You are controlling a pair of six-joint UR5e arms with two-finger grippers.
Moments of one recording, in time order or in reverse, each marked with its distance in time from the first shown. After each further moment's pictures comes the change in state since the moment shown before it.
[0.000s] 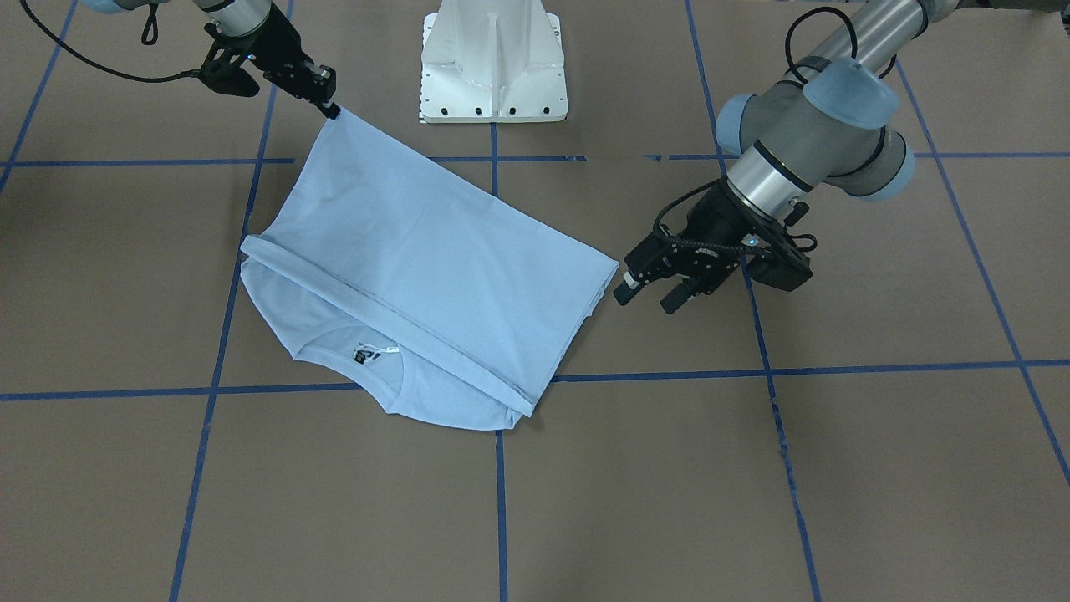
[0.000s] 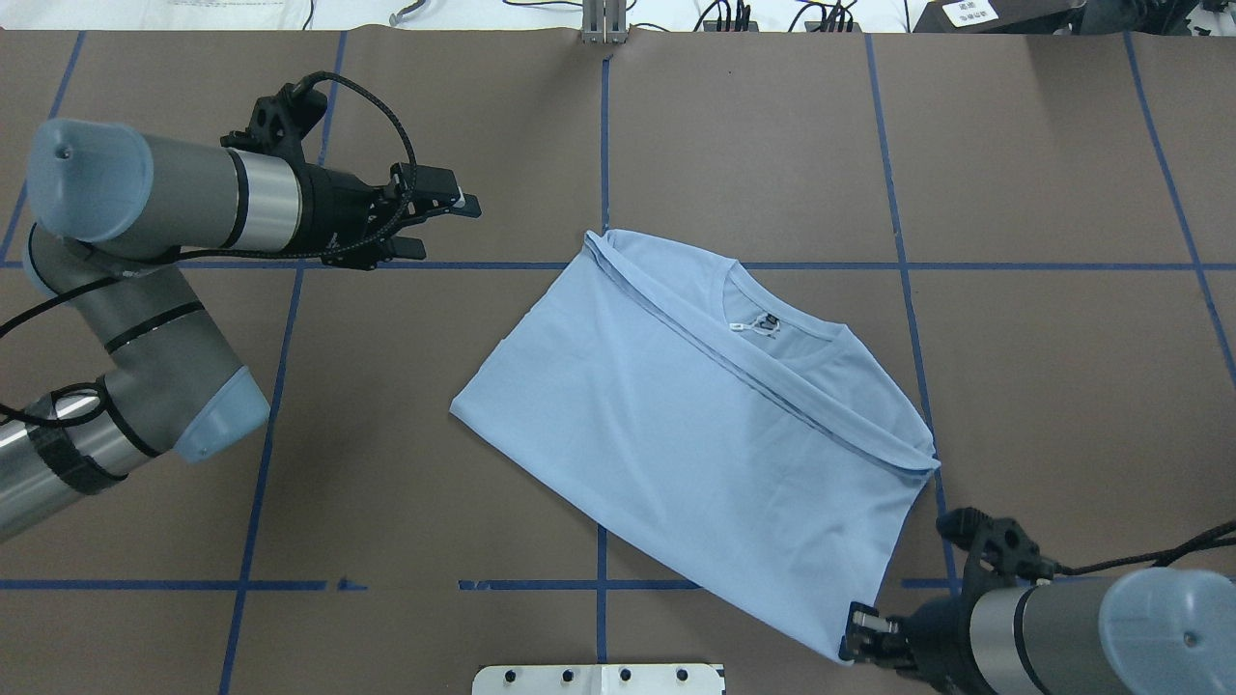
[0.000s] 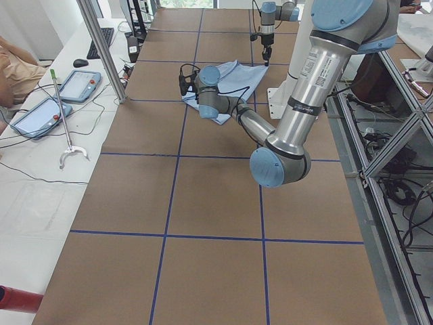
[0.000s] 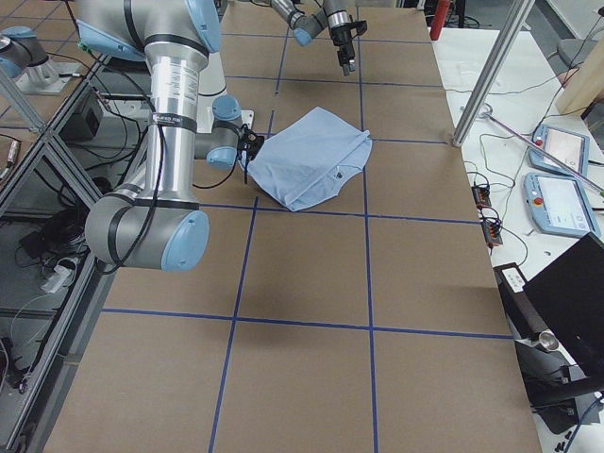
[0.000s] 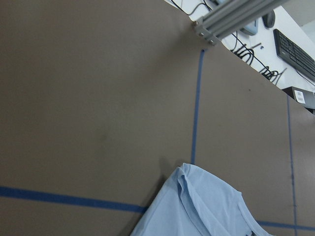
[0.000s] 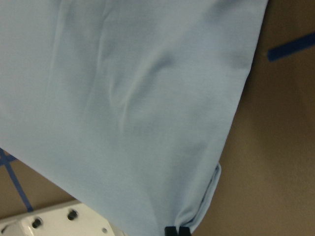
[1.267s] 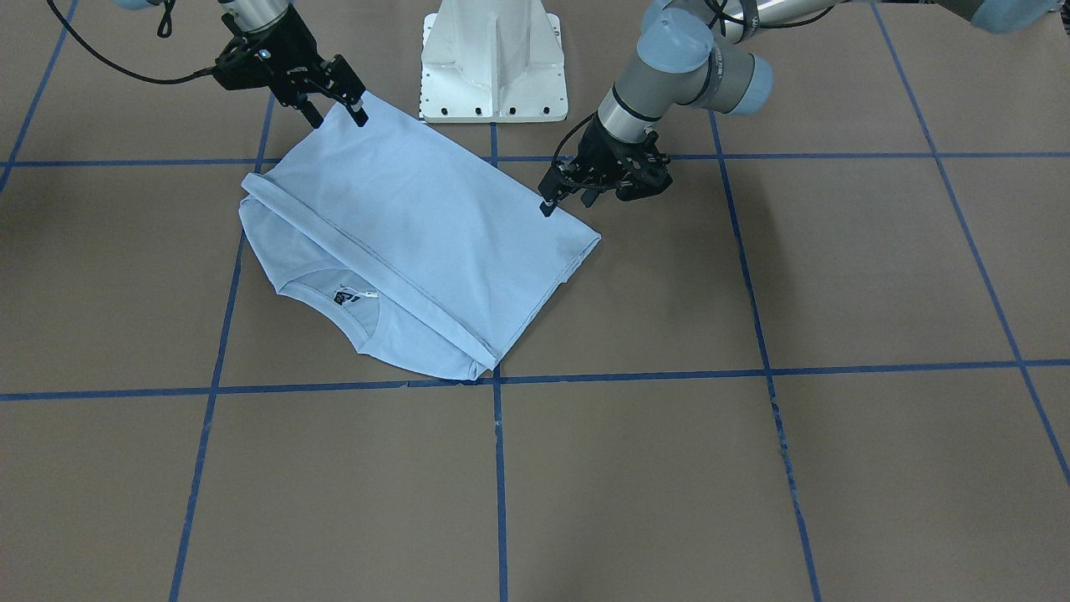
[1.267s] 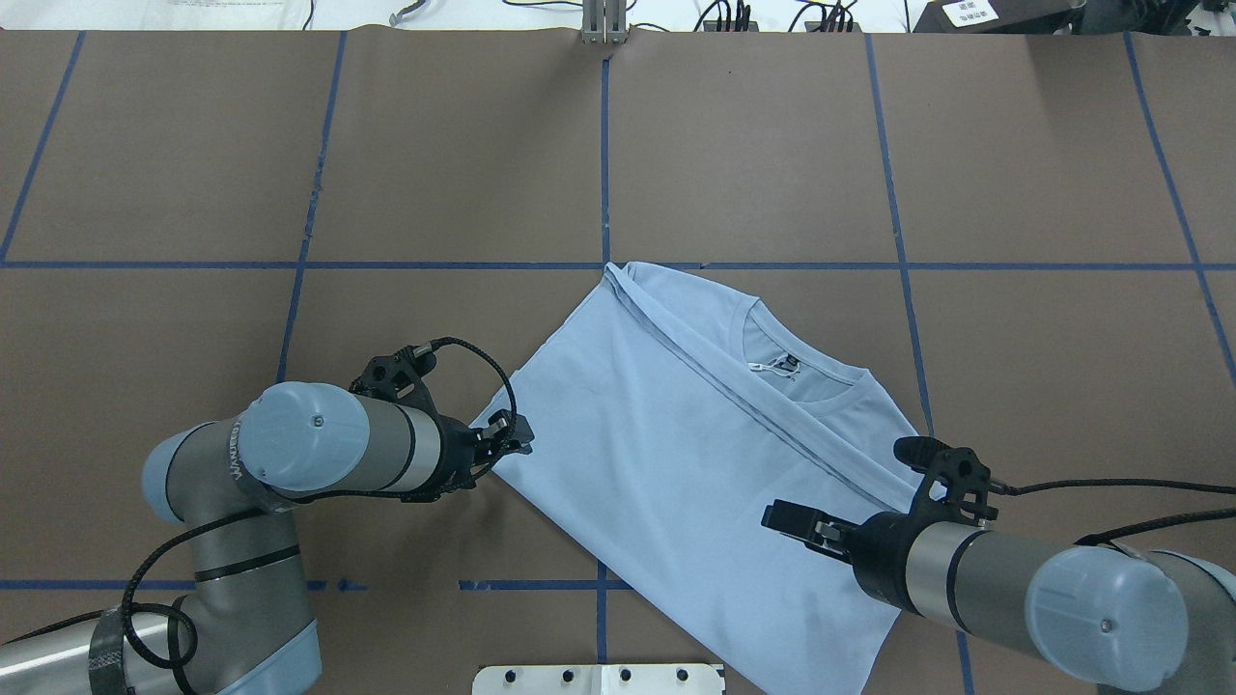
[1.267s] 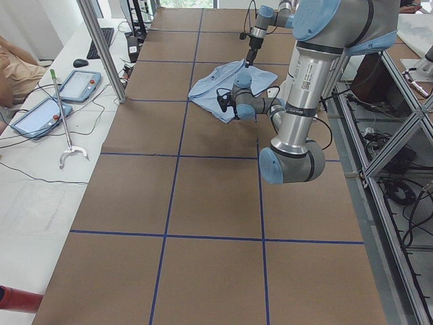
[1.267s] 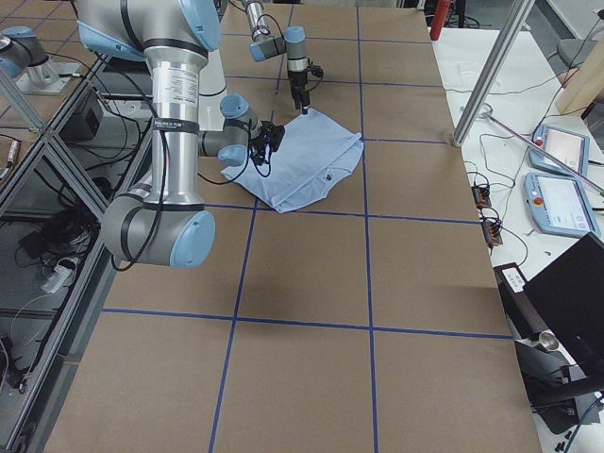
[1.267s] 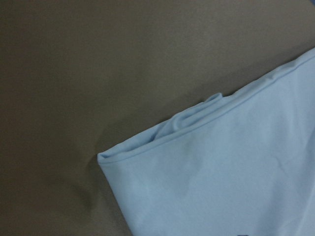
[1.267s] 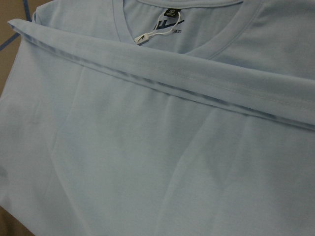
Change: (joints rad) left arm 0.357 0.027 -0.018 0.428 0.226 -0.120; right arm 0.147 0.169 -0.106 0.000 -0.245 -0.131
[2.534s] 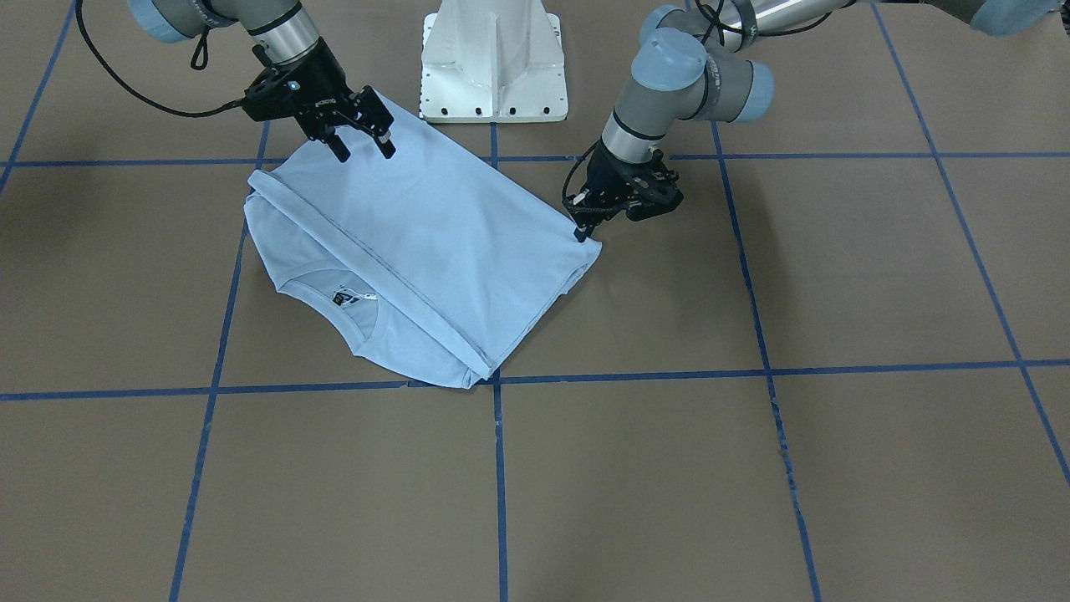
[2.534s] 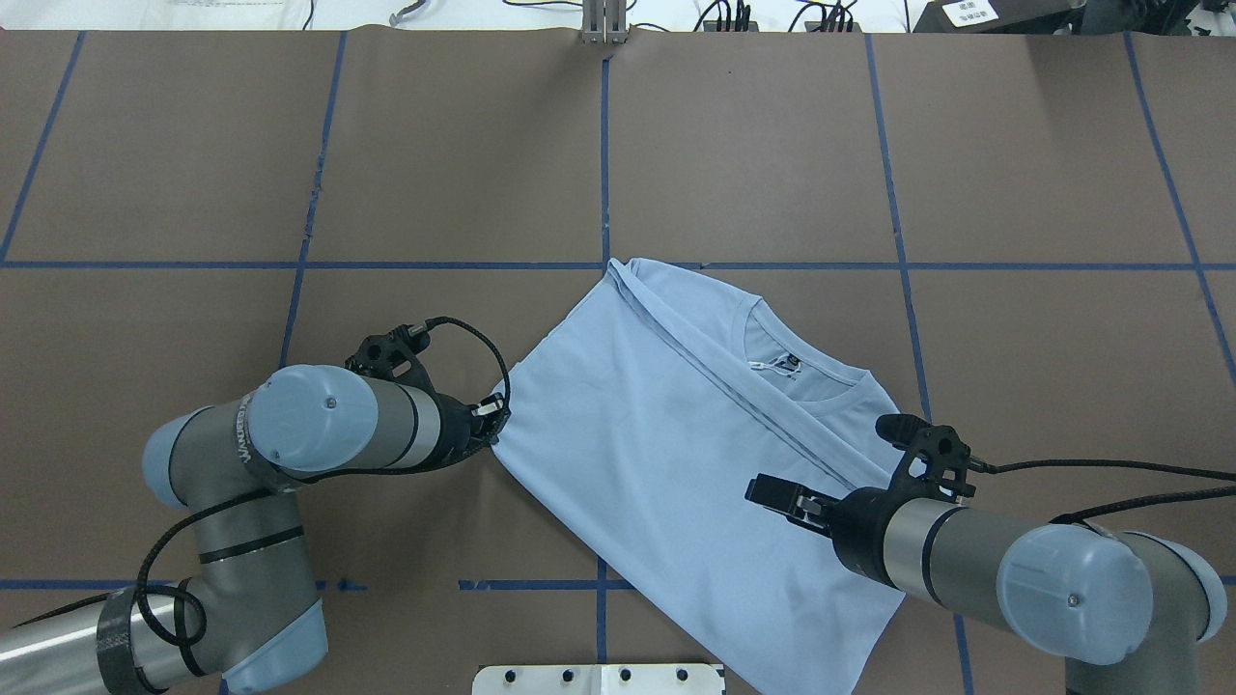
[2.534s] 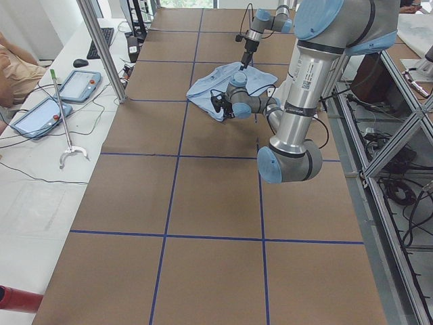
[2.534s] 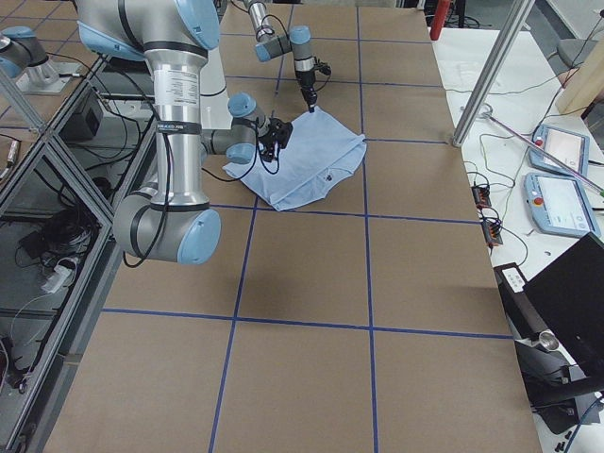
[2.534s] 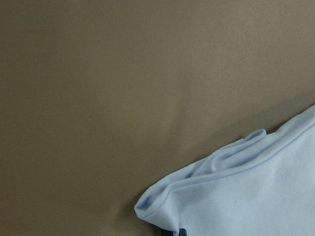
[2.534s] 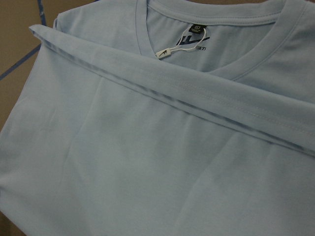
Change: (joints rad) left arm -0.080 -0.018 0.008 0.048 0.041 0.099; right arm 0.034 0.051 -0.035 0.002 -0.010 -0.010
